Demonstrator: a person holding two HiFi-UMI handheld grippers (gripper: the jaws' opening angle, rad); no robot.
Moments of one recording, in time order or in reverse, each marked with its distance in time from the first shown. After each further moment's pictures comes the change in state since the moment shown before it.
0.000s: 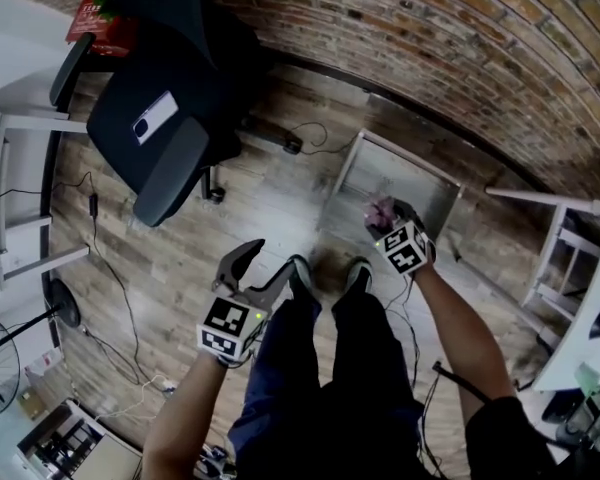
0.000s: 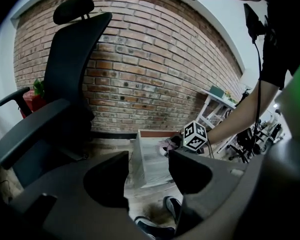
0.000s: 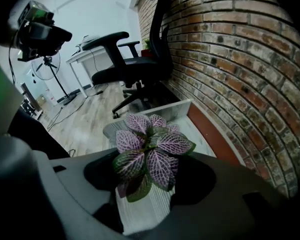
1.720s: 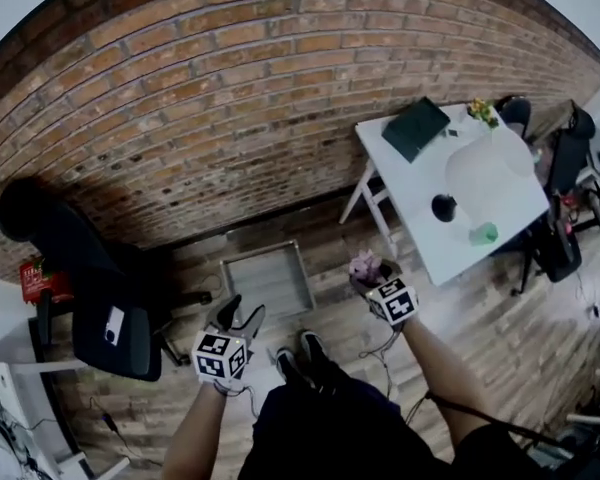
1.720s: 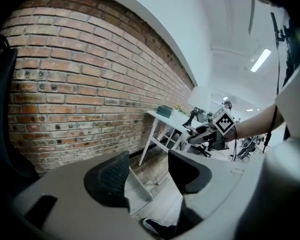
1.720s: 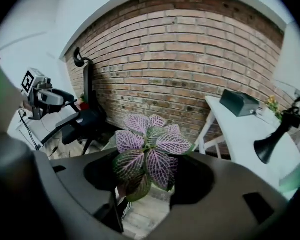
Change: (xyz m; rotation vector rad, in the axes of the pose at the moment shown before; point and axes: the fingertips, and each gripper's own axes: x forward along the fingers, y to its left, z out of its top) left arm -0.074 -0.260 0.221 0.268 -0.081 -0.445; right arm -0.540 -0.012 -0.082 0.655 -0.243 -0.548
